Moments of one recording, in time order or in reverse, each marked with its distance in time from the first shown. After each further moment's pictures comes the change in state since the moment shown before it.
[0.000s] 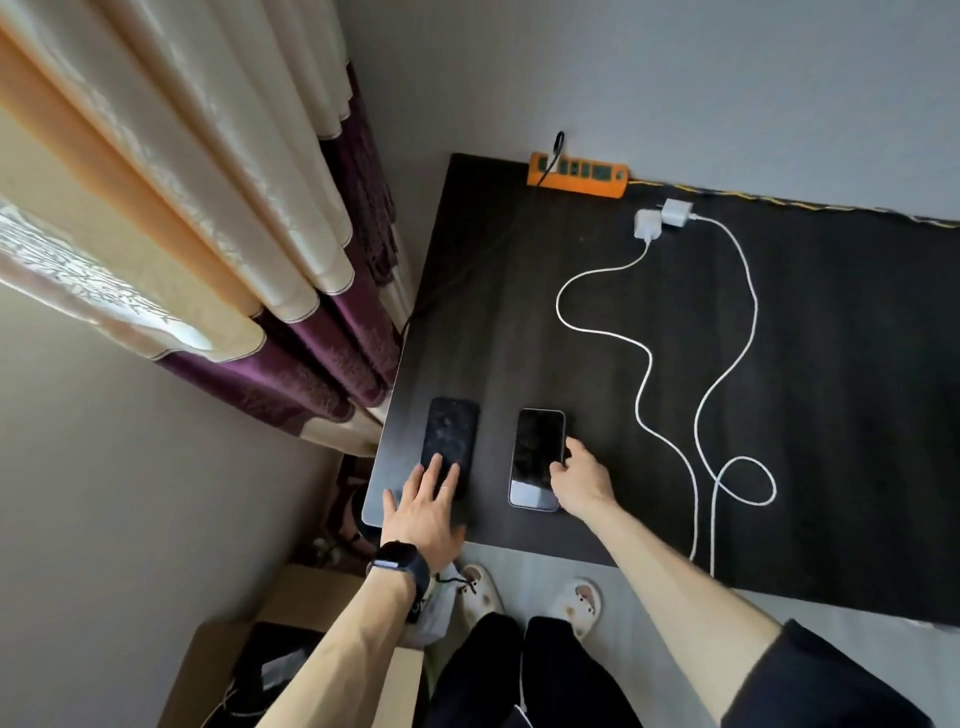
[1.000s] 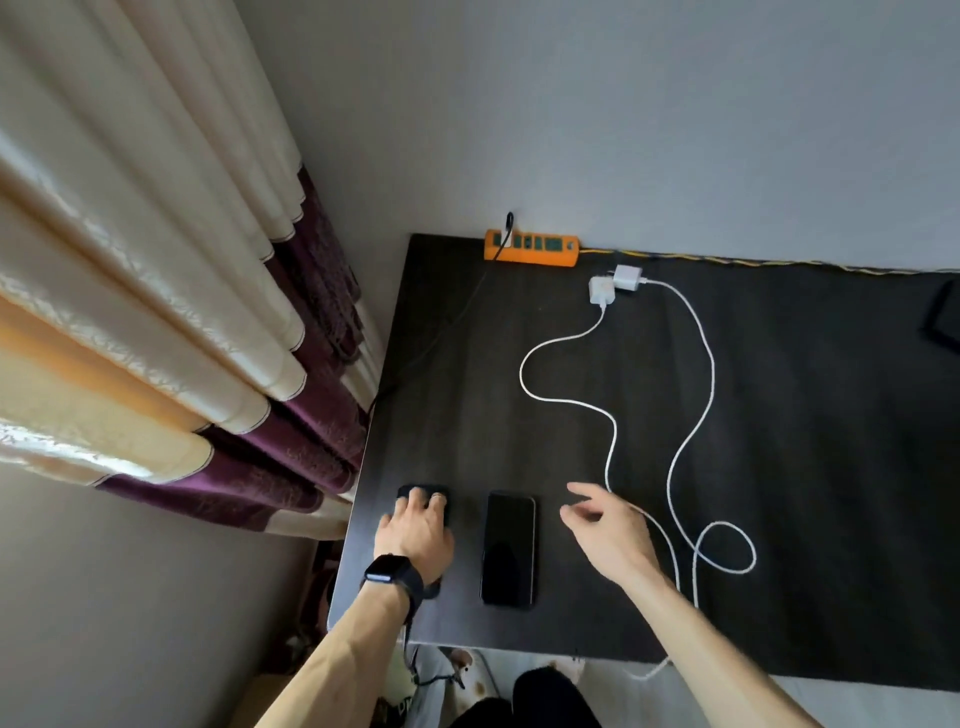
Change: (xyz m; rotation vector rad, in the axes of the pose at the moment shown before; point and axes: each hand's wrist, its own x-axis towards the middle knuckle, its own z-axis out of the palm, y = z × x) left_hand 0.050 0.037 -0.069 0.027 0.057 -0.013; right_hand -0.020 0.008 -0.077 0.095 0.088 -0.111
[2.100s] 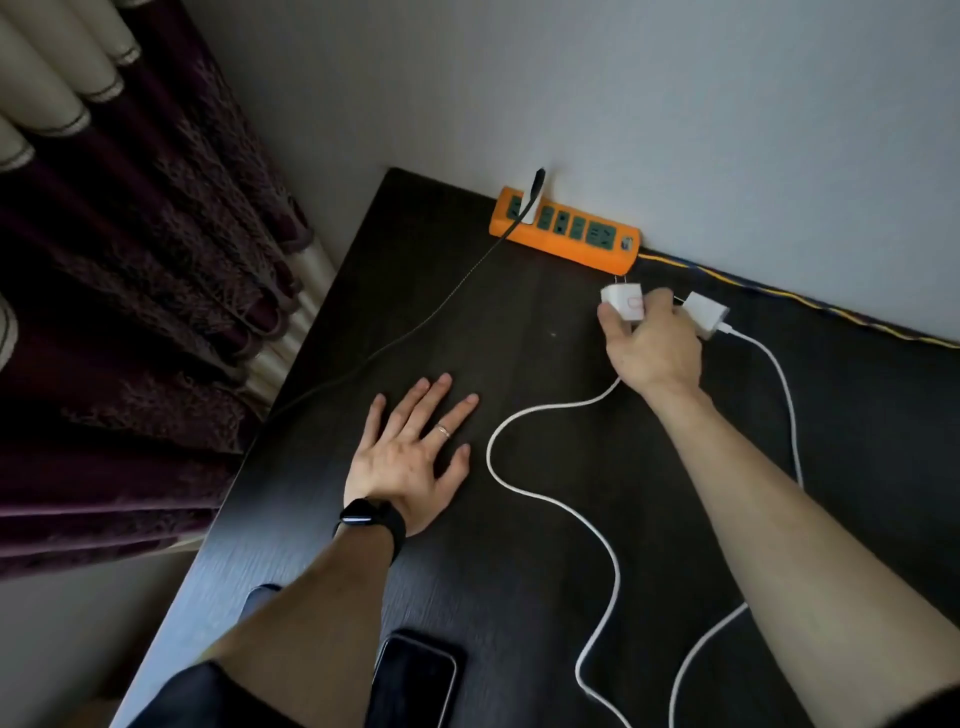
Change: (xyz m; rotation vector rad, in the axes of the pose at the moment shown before) left_hand 0.233 0.073 -0.020 -0.096 0.438 0.084; right_hand 0.370 -0.130 -0.100 -0.355 0.369 -0.241
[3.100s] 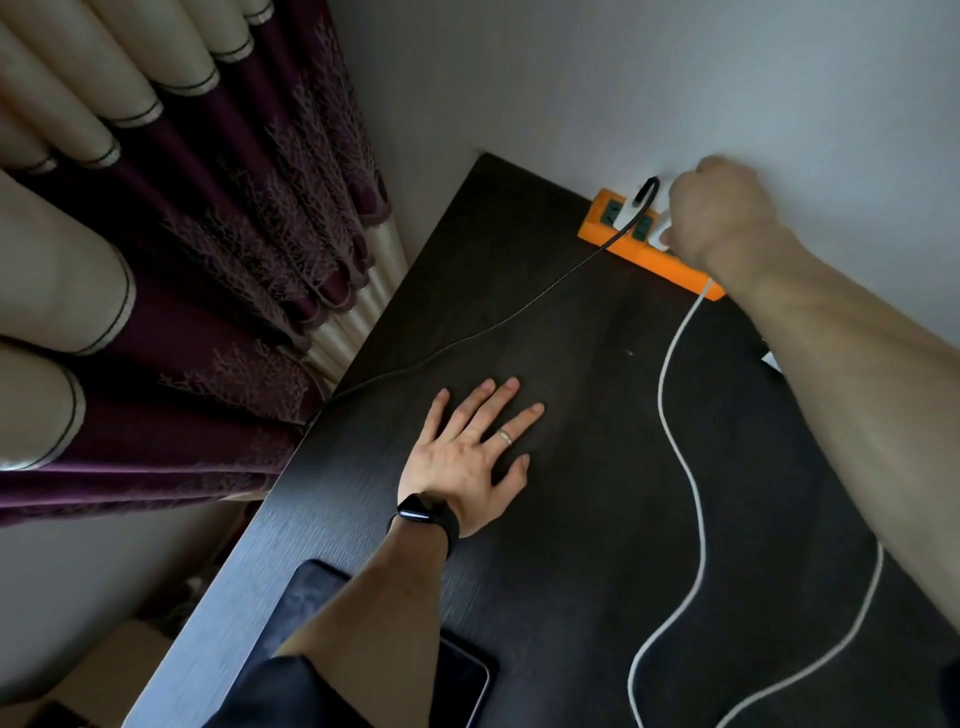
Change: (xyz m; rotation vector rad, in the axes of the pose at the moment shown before) left_hand 0.003 -0.001 -0.003 -0.037 0.034 -0.009; right_hand 0.096 -0.138 -0.028 -0.701 -0.082 -0.553
